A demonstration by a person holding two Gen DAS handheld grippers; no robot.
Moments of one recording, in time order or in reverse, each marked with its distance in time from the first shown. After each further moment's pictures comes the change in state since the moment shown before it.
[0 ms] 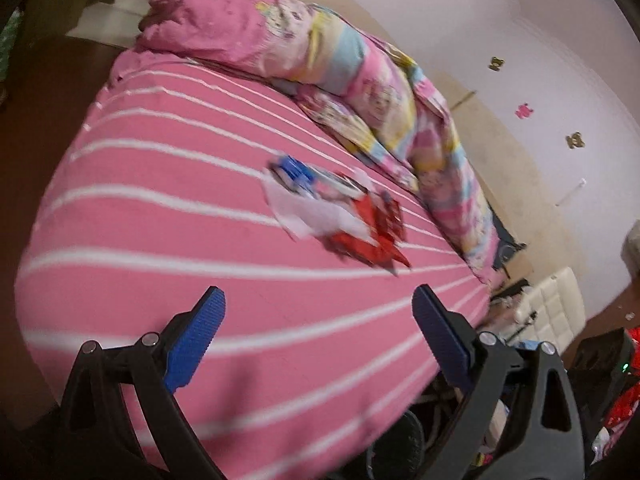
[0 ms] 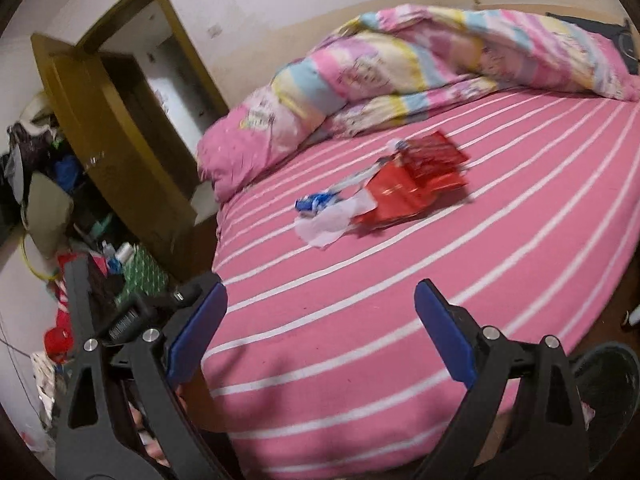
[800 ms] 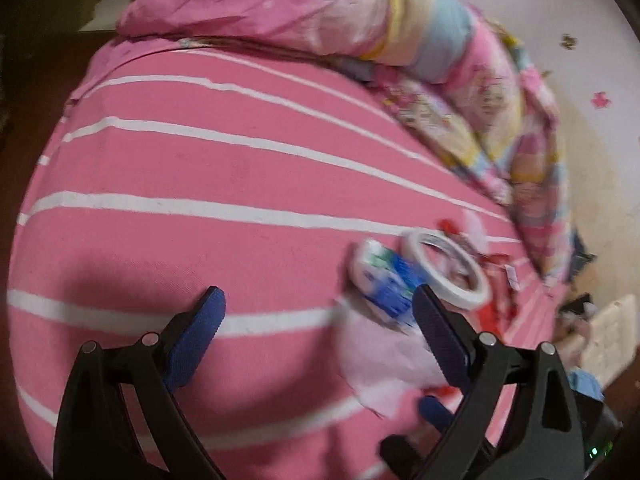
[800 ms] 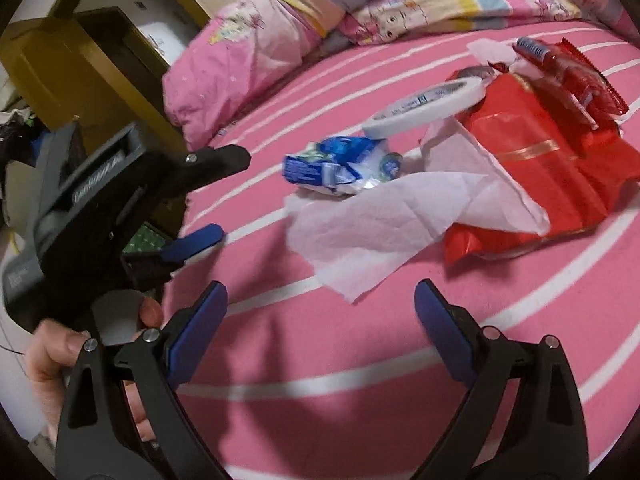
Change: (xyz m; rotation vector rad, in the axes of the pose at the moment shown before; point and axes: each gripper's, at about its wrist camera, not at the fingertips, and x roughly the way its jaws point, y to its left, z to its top) left arm 0.175 0.050 0.123 -0.028 0.139 0.258; right arm 0.216 -0.011 0.049 0.056 0.238 0.052
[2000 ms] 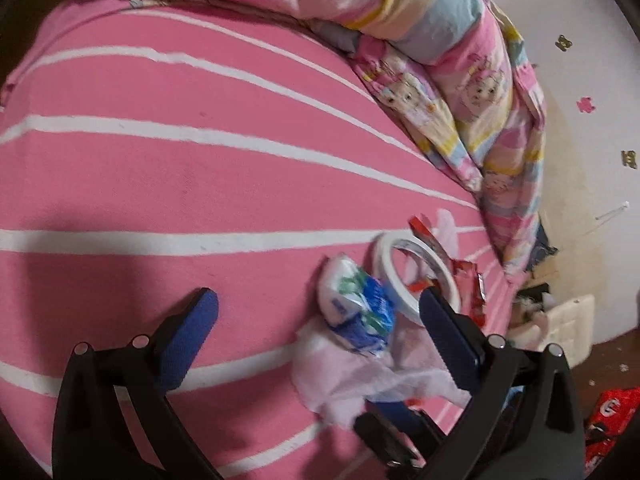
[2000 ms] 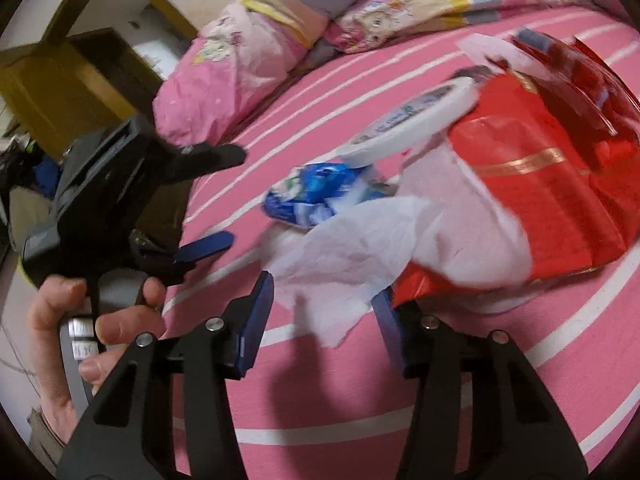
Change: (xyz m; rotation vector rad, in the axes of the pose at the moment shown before) left arm 0.034 -0.003 0.030 -0.036 0.185 -0.203; right arm 0.015 -0.018 0.016 0.006 -0.029 0.087
